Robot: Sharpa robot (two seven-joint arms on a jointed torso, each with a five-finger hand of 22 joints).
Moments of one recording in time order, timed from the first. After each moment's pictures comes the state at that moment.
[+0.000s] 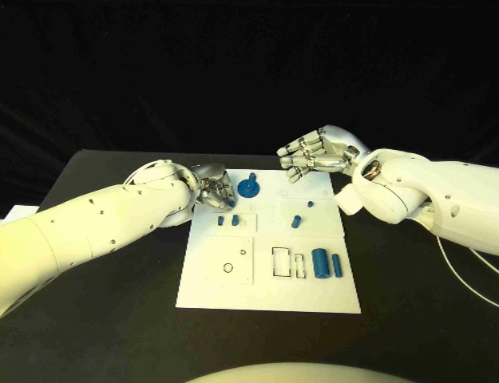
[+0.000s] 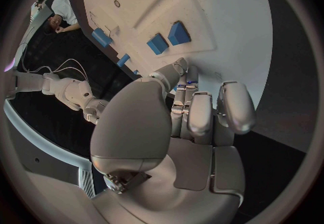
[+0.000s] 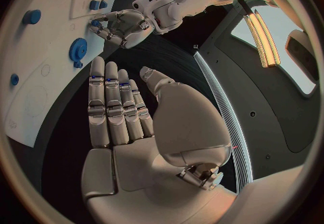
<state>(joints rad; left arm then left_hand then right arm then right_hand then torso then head) 1.21 -0.48 -0.03 1.09 -1.32 -0.03 -0.11 1.40 -0.14 0.46 -0.01 0.08 1.12 0.13 0.11 0.14 1.26 0.06 0.13 0.09 1.47 -0.03 1.29 1.06 0.10 1.47 0.06 1.19 1.26 1.26 -0.85 -0.04 1.49 -0.58 -0.26 0.18 1.29 -0.06 0.32 0.01 0.26 0.99 0.20 0.07 0.07 1.19 0.14 0.07 0.06 1.27 0.07 0.07 0.12 0.18 1.17 0.16 0.23 0.14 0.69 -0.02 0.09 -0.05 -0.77</state>
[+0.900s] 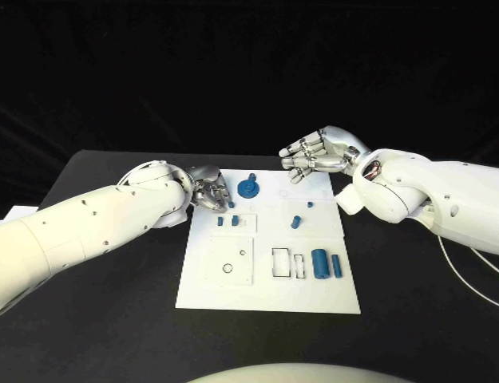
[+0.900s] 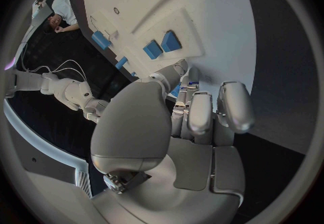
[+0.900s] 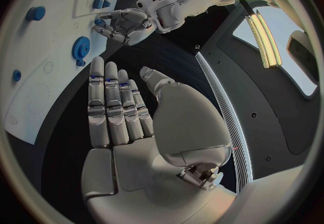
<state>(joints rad) 1.22 -0.51 -0.03 1.10 -1.31 0.00 -0.12 1.38 -0.16 0.48 -0.03 0.08 1.02 0.14 0.07 0.10 1.23 0.07 0.12 0.10 1.47 -0.03 1.29 1.04 0.10 1.47 0.07 1.19 1.26 1.26 -0.85 -0.04 1.48 -0.60 -0.26 0.17 1.29 -0.06 0.32 0.01 0.24 0.99 0.20 0.07 0.07 1.17 0.13 0.07 0.06 1.27 0.08 0.07 0.12 0.18 1.18 0.17 0.23 0.13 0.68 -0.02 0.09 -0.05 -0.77</state>
